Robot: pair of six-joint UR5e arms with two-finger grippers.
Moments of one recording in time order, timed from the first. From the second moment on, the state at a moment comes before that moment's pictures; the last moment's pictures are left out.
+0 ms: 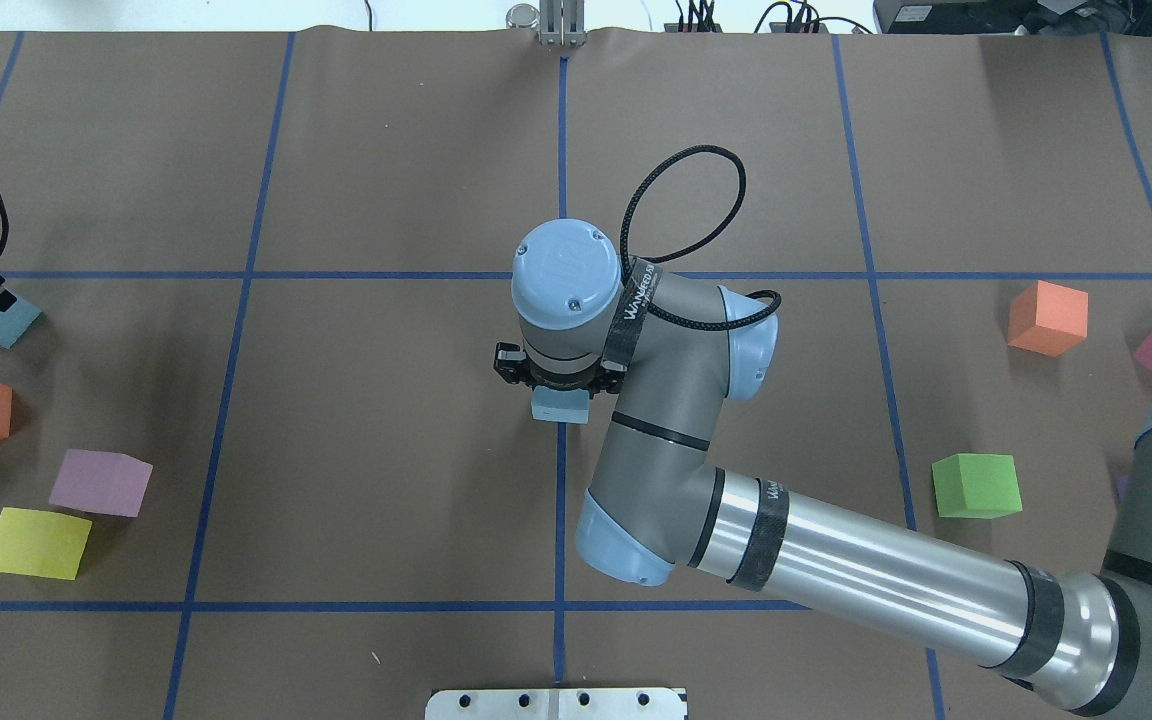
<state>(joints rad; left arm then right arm) -1.21 -1.80 -1.29 -1.80 -2.40 0.07 0.46 -0.72 1.44 -1.54 1.83 1.35</state>
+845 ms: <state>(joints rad) -1.19 -1.80 -1.28 -1.81 -2.40 0.06 0.44 -0.73 1.38 -1.45 1.78 1.35</state>
